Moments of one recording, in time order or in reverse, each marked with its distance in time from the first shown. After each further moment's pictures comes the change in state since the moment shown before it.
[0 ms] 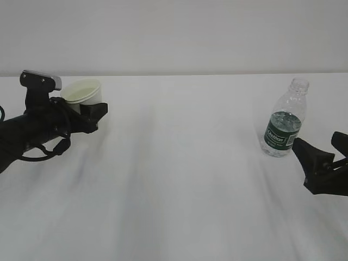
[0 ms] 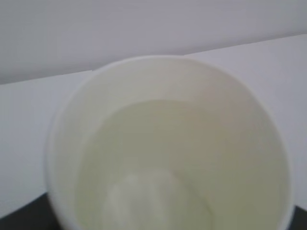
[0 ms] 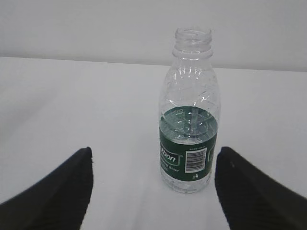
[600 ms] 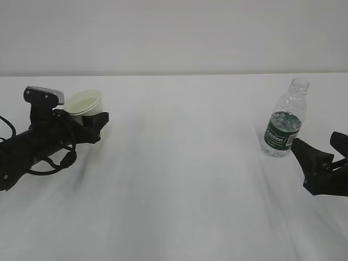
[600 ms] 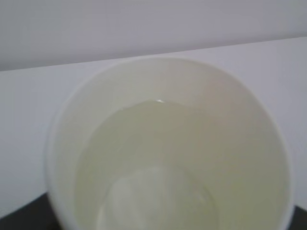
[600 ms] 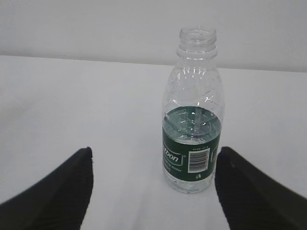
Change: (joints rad) left arm 0.000 0.125 0.000 -0.061 -0.147 0.054; right arm 0.000 0.000 0.000 -0.010 0.000 0.000
